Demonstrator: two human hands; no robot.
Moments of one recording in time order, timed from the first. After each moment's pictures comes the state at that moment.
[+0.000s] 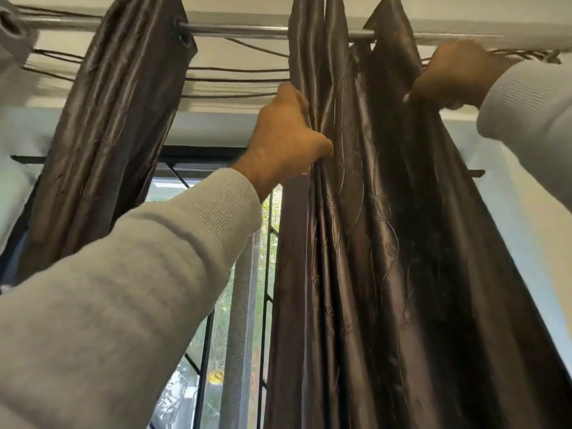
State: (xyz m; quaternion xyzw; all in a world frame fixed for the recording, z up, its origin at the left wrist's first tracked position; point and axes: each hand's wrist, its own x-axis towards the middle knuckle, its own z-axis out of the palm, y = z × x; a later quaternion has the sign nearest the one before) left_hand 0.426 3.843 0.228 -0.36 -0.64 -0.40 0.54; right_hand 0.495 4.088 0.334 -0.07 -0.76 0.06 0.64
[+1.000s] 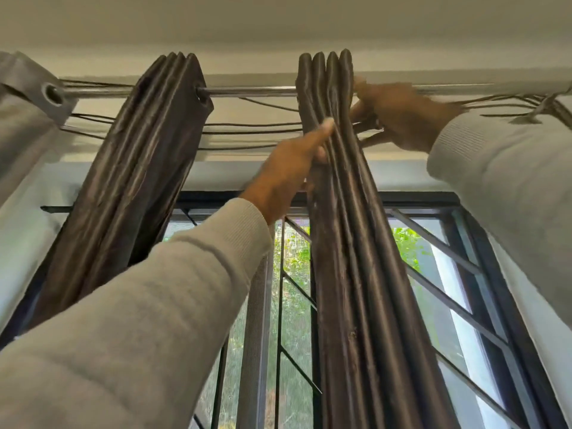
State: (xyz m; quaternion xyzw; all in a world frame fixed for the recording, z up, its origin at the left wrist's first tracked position) left_hand 0.423 3.835 0.264 -0.50 -0.60 -0.50 0.37; right_hand 0.477 4.024 0.357 0.32 -0.73 0.37 0.48
